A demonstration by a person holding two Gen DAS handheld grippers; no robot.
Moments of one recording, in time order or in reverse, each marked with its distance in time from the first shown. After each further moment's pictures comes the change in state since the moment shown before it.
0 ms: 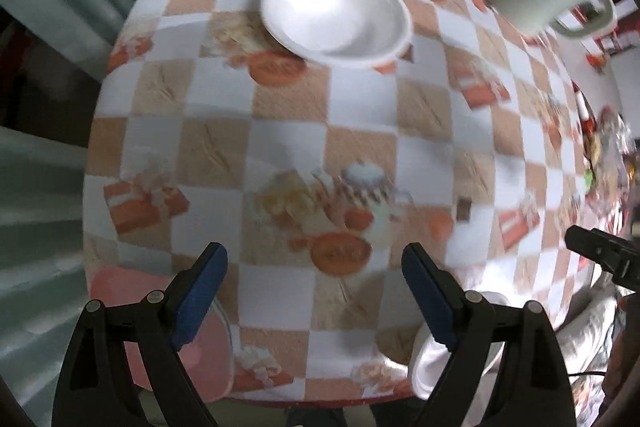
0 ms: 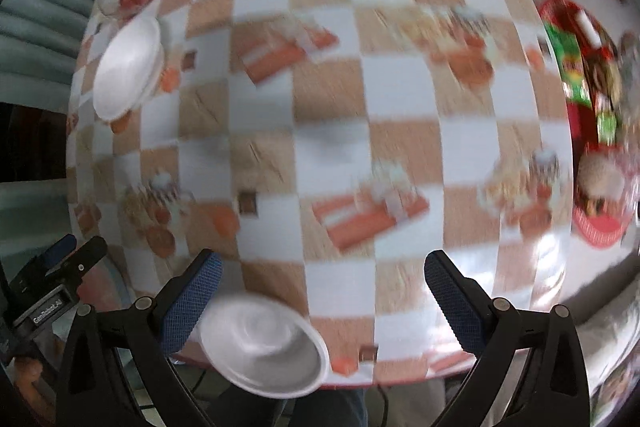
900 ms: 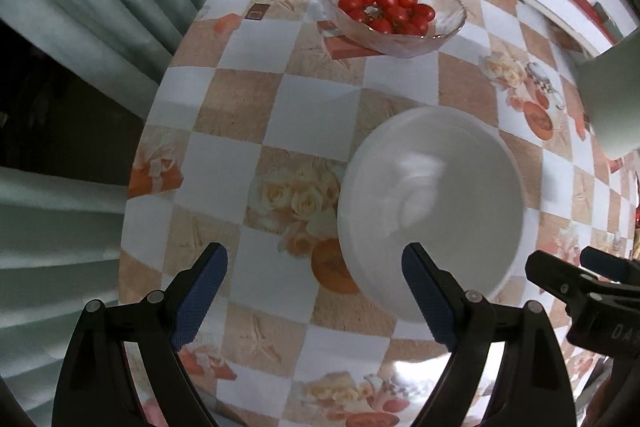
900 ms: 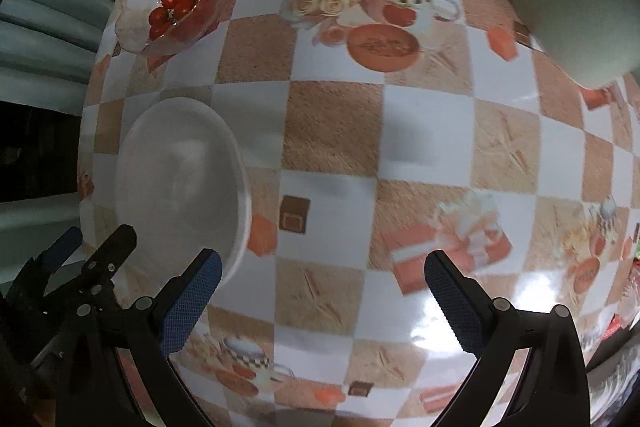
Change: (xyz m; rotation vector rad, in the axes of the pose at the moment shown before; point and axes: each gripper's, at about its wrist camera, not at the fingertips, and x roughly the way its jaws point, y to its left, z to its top) left arm 0.037 0.031 0.147 -0.111 -0.080 0.180; right arm 0.068 0.127 0.157 -0.158 0.022 0.051
